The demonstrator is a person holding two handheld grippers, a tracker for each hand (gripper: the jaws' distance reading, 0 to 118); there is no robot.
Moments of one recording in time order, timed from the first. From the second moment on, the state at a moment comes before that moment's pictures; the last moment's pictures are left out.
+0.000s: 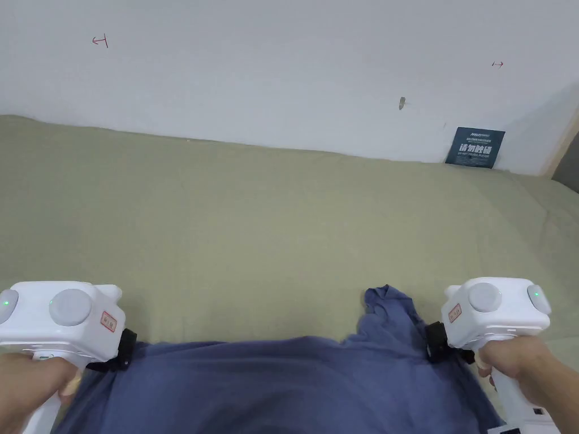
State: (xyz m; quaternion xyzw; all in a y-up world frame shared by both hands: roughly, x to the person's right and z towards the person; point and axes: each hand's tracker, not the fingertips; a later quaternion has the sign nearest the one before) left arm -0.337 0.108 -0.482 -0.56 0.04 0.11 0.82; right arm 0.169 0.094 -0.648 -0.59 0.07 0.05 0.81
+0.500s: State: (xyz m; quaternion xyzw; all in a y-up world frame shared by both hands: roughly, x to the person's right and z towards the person) left arm -0.317 0.209 -0.372 -0.50 -0.01 0.07 0.86; right arm 0.199 0.211 -0.498 -0.51 0.10 0.09 0.85
